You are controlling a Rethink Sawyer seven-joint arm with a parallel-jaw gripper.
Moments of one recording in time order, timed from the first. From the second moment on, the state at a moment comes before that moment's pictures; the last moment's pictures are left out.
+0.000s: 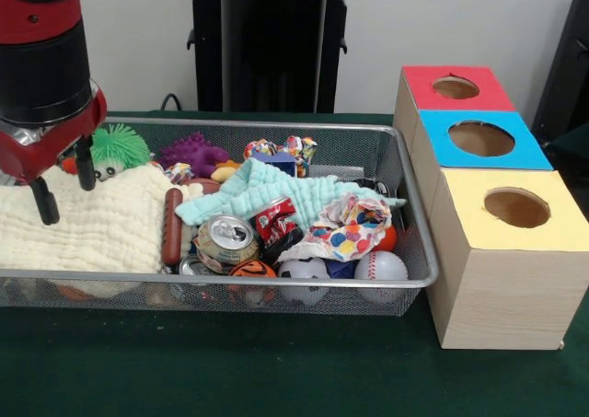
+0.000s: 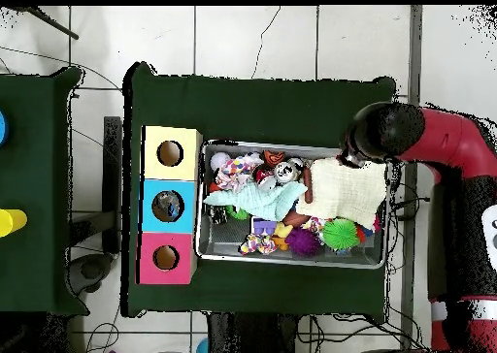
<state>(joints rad) -0.72 -0.48 0.45 1.14 -0.54 1.13 0.40</state>
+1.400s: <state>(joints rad) -0.77 -0.53 0.32 1.38 -0.54 0.95 0.40</state>
